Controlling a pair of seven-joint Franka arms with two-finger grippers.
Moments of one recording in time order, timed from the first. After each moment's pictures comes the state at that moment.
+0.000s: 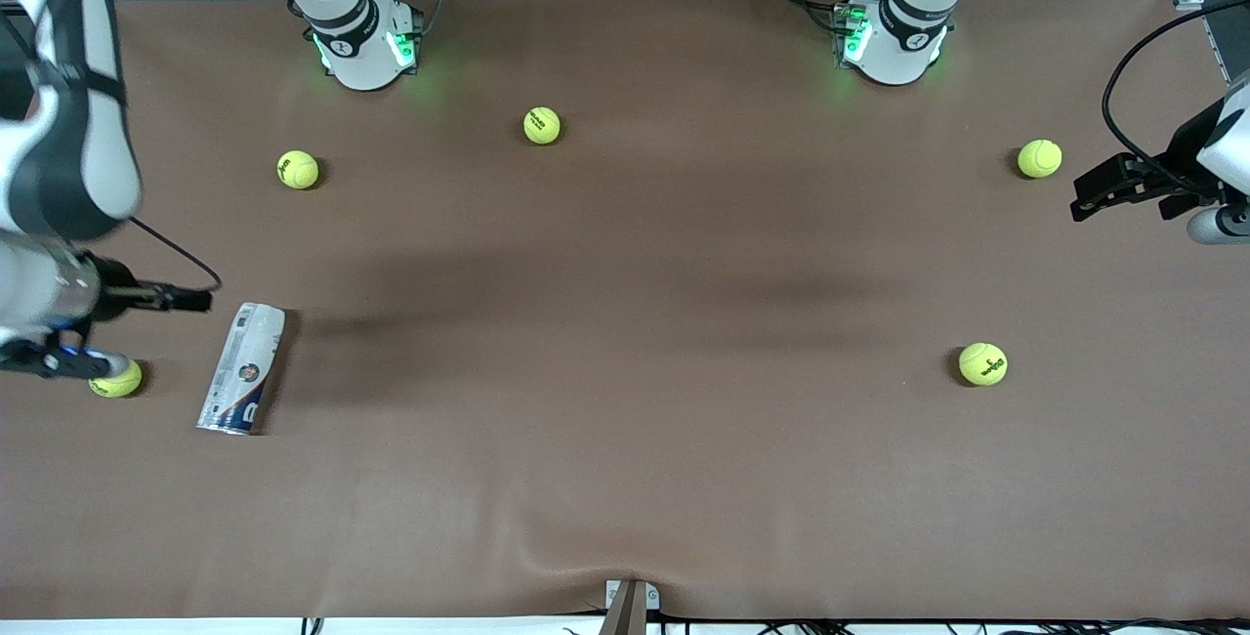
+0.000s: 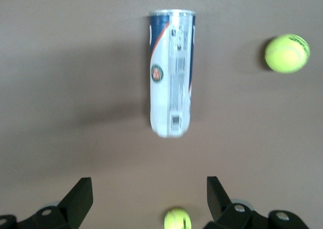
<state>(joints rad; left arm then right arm) -0.08 0.04 0.05 -1.57 0.01 1.60 -0.04 -0.07 0.44 -0.02 -1.49 -0.06 1.70 0.05</state>
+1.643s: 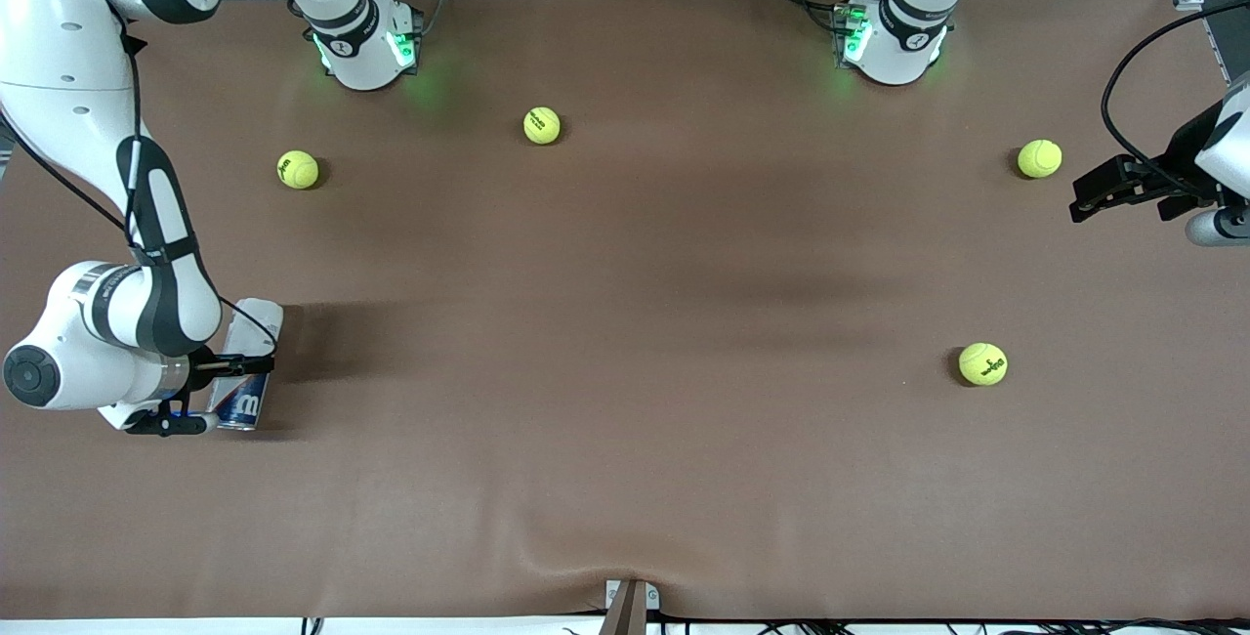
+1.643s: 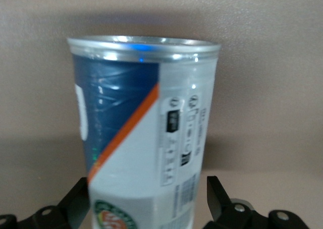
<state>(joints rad) -0.07 0.04 0.05 -1.57 0.01 1.60 -0.04 -0.17 0.78 -0.02 -1.49 0.02 2.01 -0.23</state>
